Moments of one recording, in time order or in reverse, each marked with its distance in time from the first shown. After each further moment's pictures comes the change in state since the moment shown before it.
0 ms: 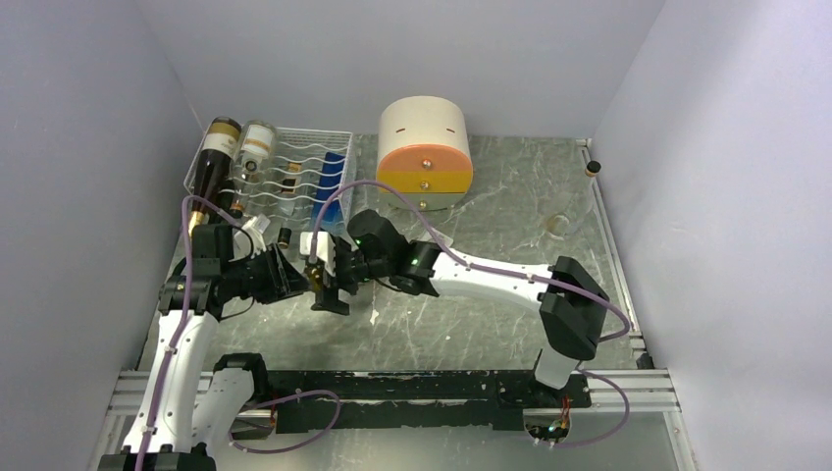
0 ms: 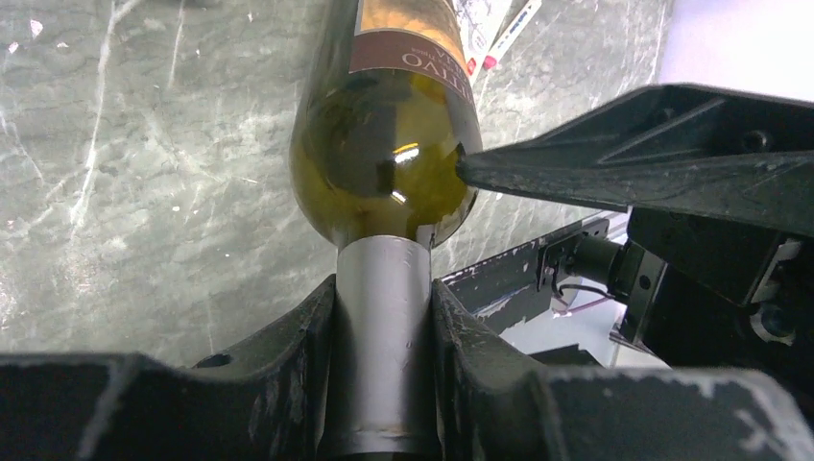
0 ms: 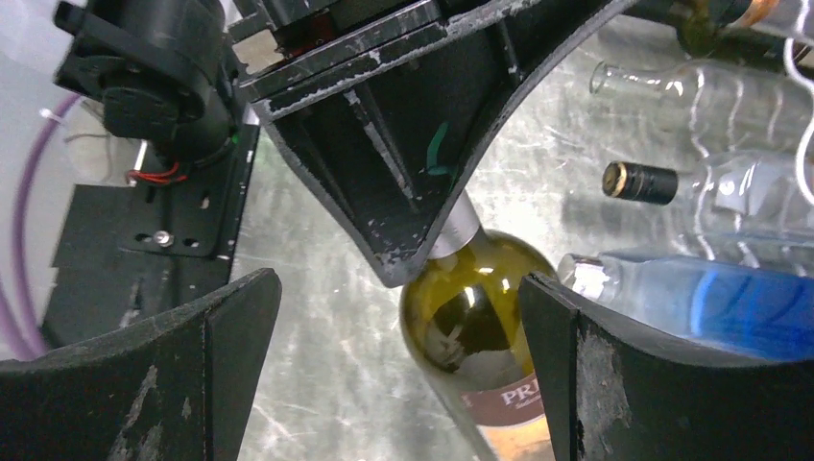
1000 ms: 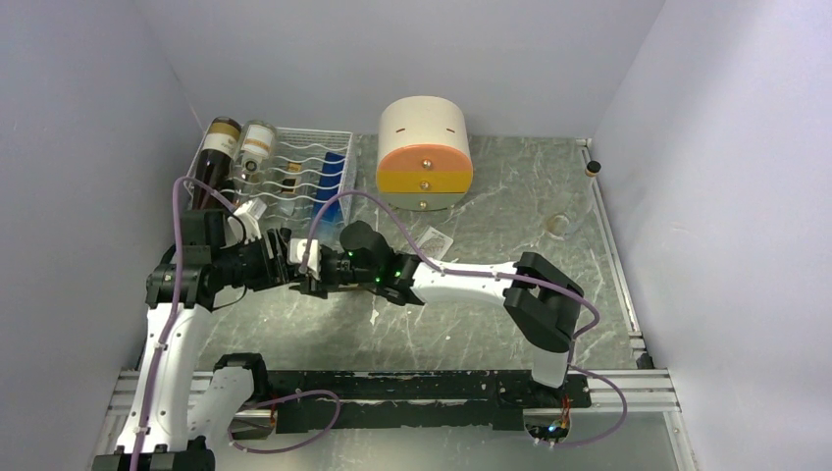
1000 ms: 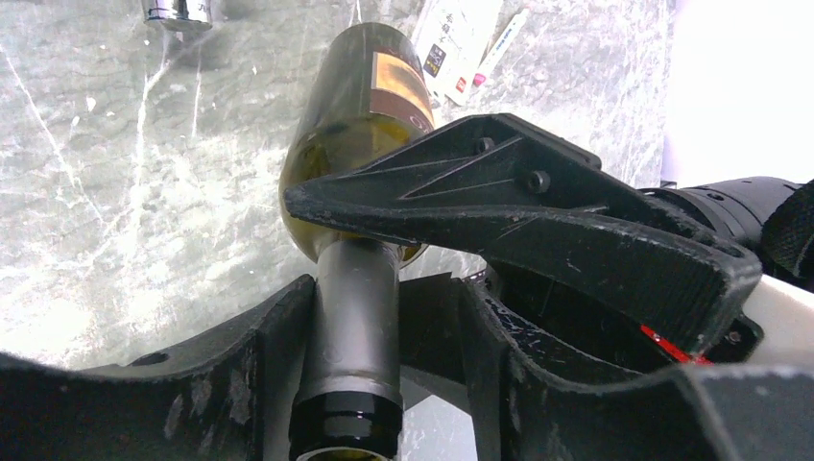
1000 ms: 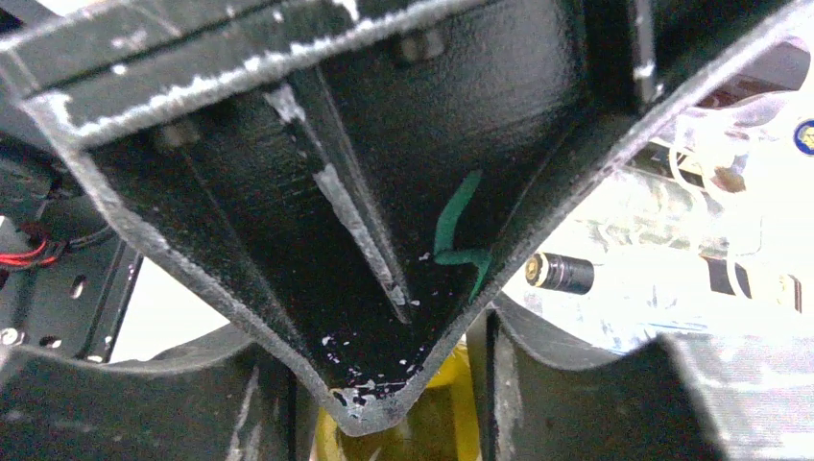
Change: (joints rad) left arm -0.002 0.043 0.152 -0.063 -0.018 0.110; right arm 0.035 0.141 -0.026 0.375 0.074 -0.098
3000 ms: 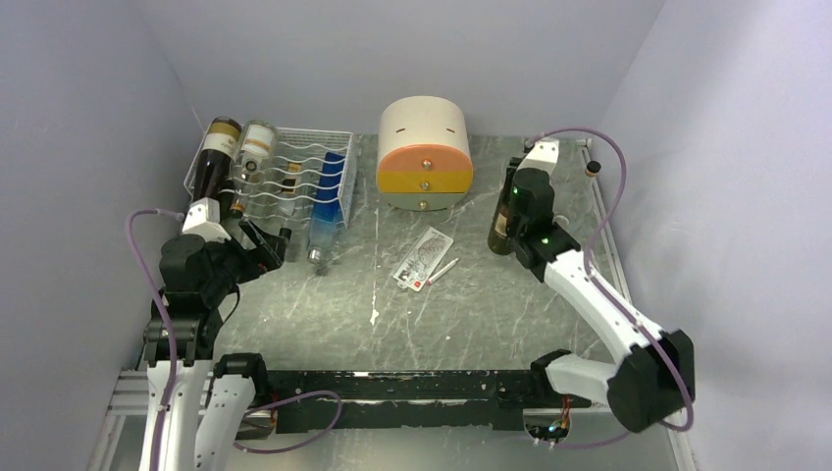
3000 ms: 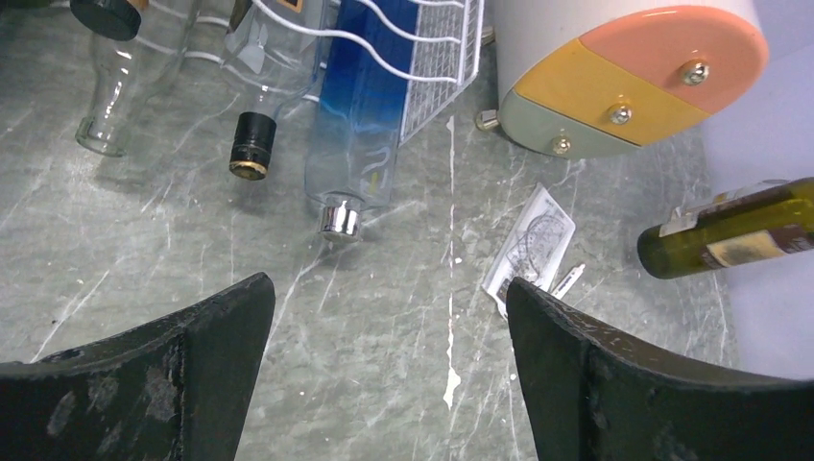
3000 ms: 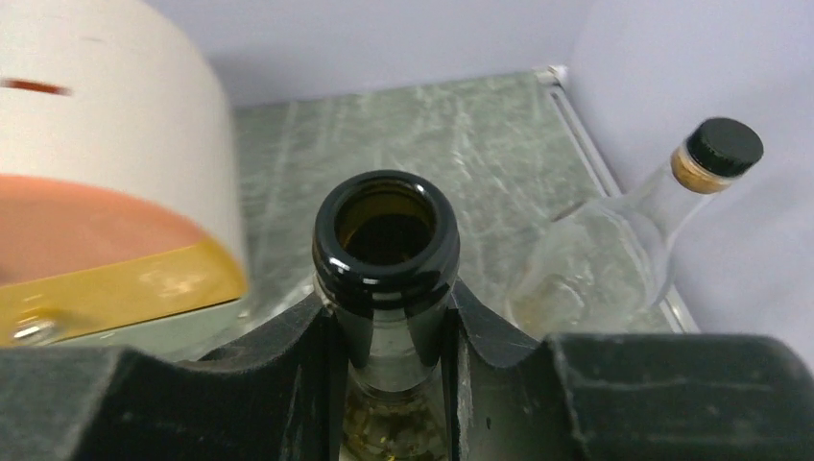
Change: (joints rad) left arm -0.003 -0.272 -0.136 0.338 -0.426 -0.163; right arm -0.703 -0.697 -0.347 -0.288 1.028 0.476
